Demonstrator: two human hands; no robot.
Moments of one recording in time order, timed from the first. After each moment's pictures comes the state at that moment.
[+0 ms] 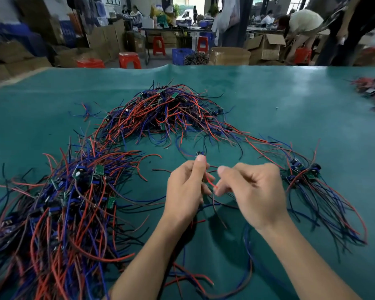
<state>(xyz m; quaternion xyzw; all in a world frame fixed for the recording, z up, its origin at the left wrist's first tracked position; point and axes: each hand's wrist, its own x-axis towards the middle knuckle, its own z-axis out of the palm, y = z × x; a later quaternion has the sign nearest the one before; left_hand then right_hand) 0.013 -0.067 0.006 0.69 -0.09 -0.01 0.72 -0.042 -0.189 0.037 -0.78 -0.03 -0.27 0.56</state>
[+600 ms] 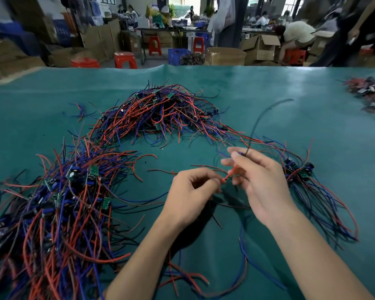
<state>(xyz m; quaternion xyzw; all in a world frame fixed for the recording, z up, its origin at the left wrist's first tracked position) 0.007 -0.066 0.008 0.71 -0.22 -0.06 0.66 -0.023 -0.212 0.036 -0.61 0.13 -0.17 0.76</state>
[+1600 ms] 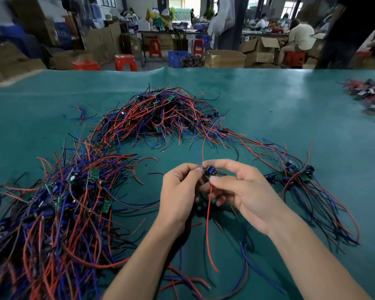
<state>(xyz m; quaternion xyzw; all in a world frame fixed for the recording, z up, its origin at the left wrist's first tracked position) 0.009 -0.066 0.009 0.62 -0.09 -0.04 0.78 -0.033 -0.206 0.036 -0.64 0.01 0.03 0.76</state>
